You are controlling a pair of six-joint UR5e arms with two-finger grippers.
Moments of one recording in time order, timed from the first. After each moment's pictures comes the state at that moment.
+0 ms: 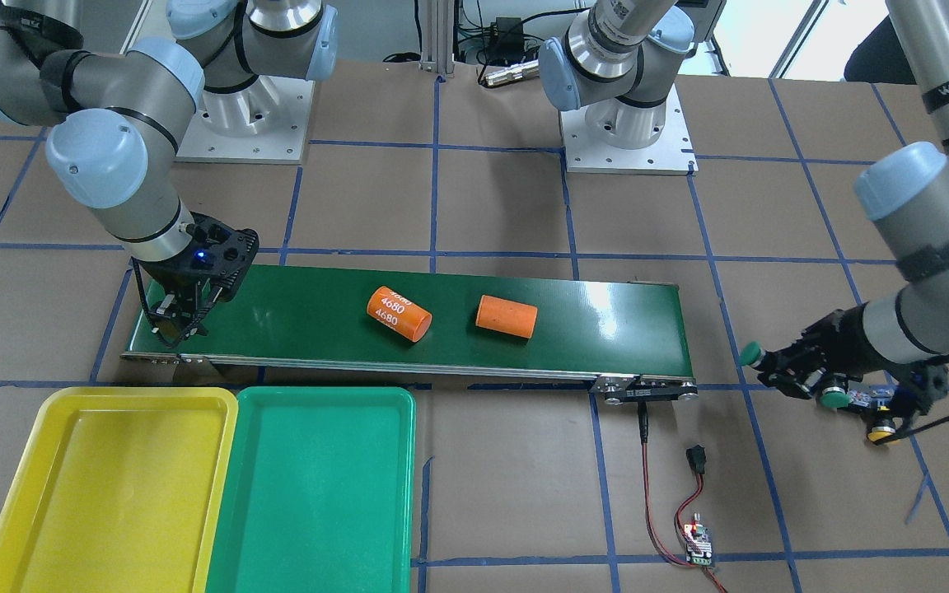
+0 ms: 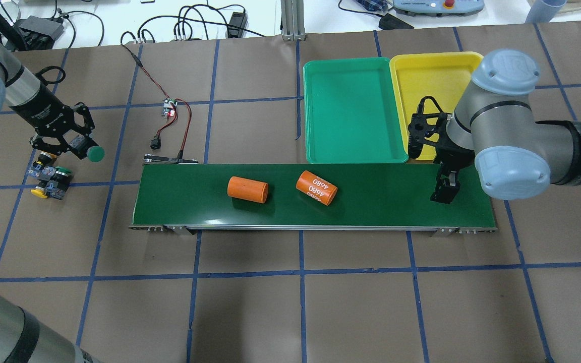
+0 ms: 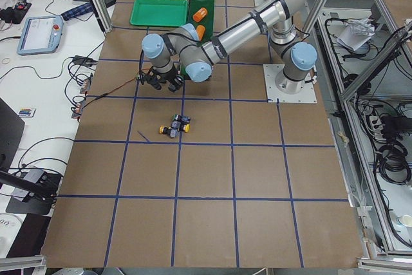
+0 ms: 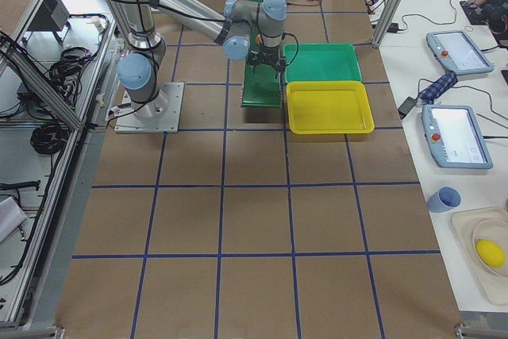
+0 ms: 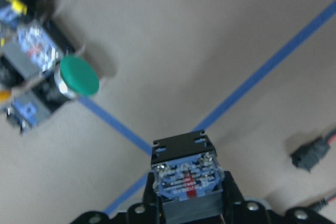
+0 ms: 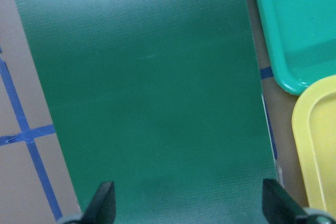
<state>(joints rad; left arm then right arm) -1.16 -1.94 -1.65 -1.35 1.49 -0.45 1.46 -1.45 2.02 -2.09 -1.57 -1.41</state>
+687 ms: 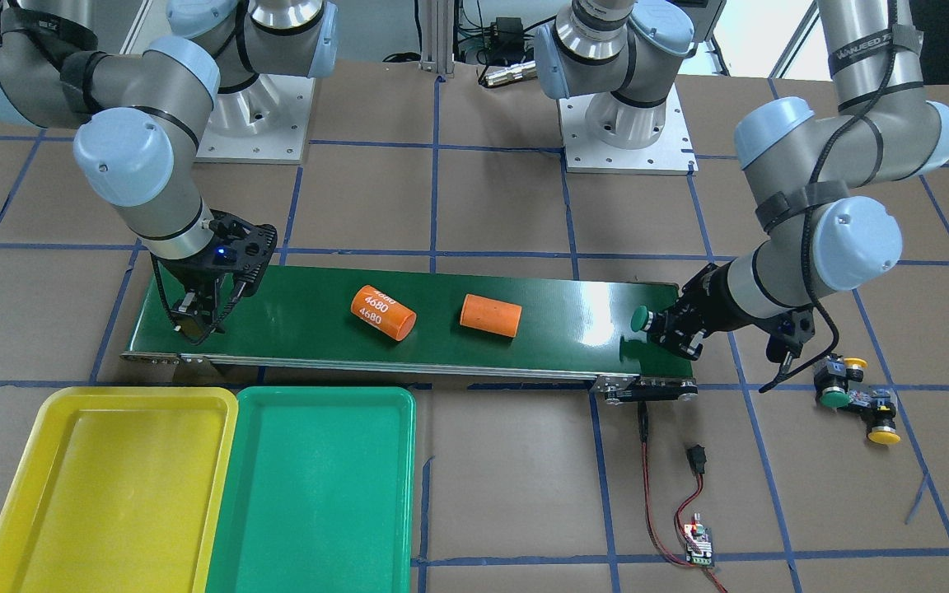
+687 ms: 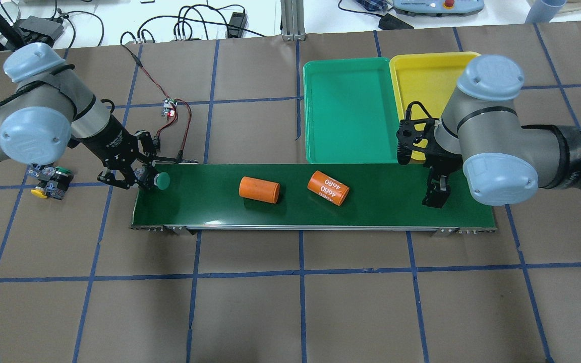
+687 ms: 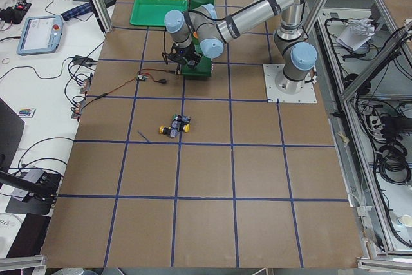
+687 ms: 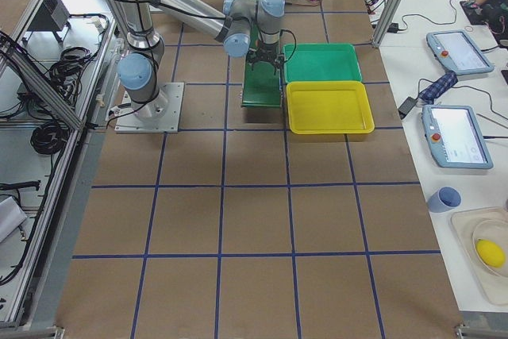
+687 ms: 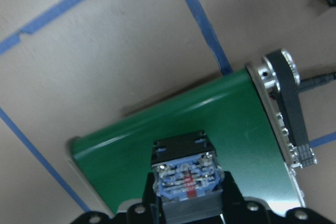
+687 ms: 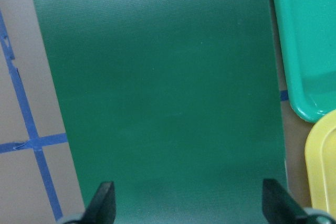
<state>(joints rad) -1.34 -1.83 -1.84 -1.27 1.42 -0.87 1.50 -1.45 2.03 -2.09 -1.57 -1.44</state>
